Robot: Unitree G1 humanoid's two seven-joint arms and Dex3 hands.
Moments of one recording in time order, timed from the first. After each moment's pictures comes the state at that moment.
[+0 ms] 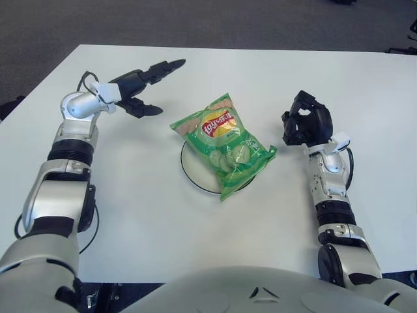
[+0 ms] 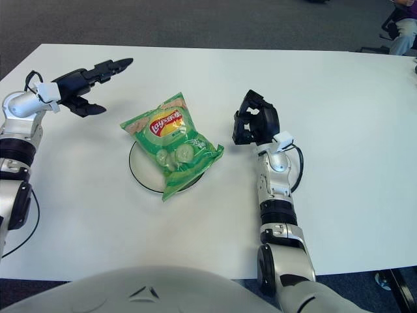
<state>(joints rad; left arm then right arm) -0.74 0.54 -0.01 0.88 -0.14 -0.85 -0.80 -0.32 -0.09 -0.18 0.43 0.19 -0.47 0.24</state>
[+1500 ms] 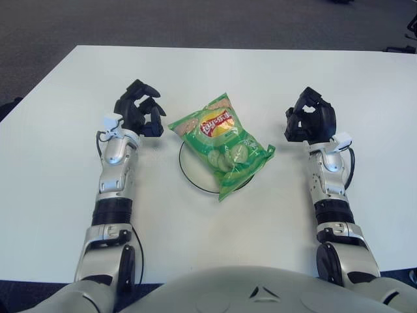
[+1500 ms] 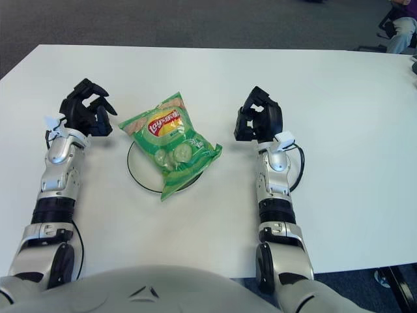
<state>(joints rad) -0.25 0.16 0.19 0.16 -0.24 -0.11 -0.09 -0.33 -0.08 -0.19 0.43 0.18 -0.50 0.17</state>
